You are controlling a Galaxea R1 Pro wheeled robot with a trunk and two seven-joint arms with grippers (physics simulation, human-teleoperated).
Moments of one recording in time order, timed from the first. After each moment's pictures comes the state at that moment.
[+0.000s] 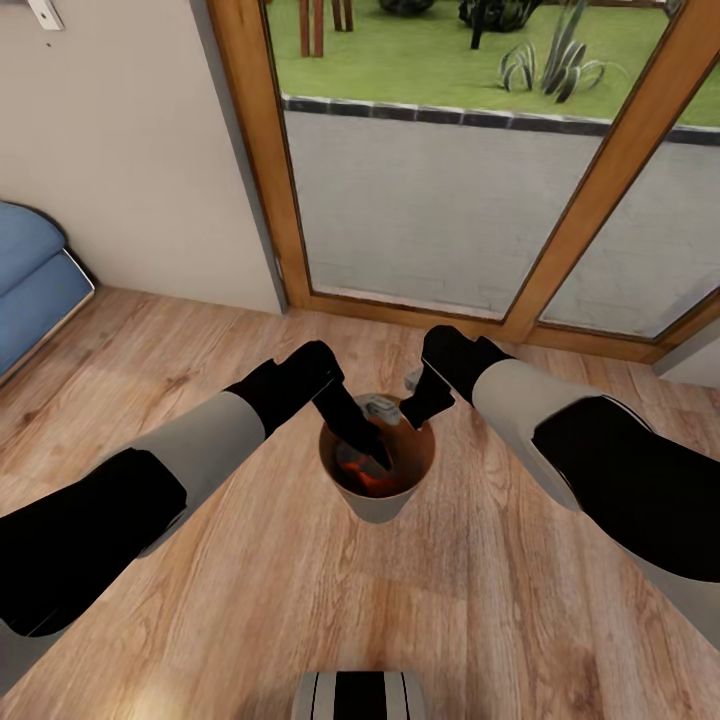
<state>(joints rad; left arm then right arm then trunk) -1.42 -0.17 -0.84 -0.43 -0.02 1.05 -1.10 -1.58 0.17 0.56 -0.05 0.18 1.04 0.66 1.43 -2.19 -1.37</state>
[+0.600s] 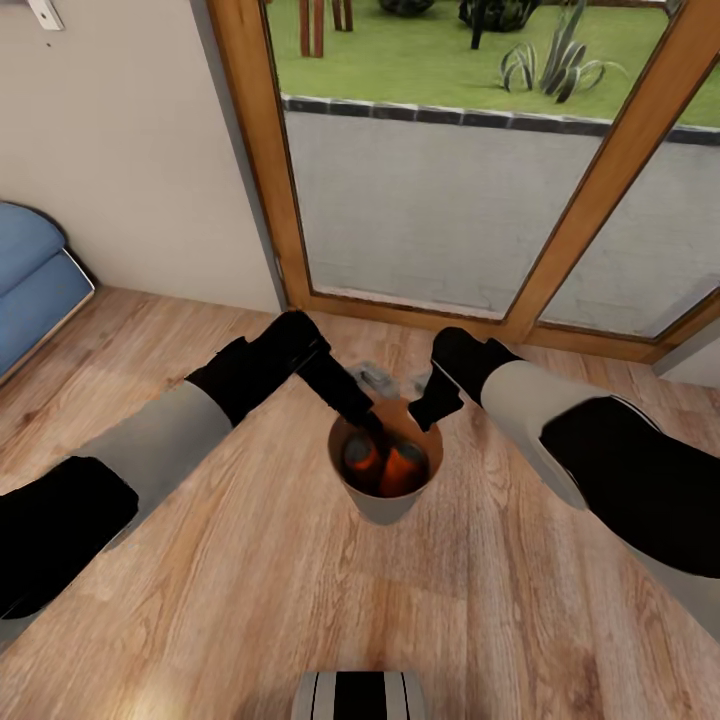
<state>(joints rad) -1.42 -0.04 -0.82 -0.76 -0.01 1.05 -1.10 -1.57 0.15 0.56 -0.04 0.18 1.04 0.66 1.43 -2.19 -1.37</state>
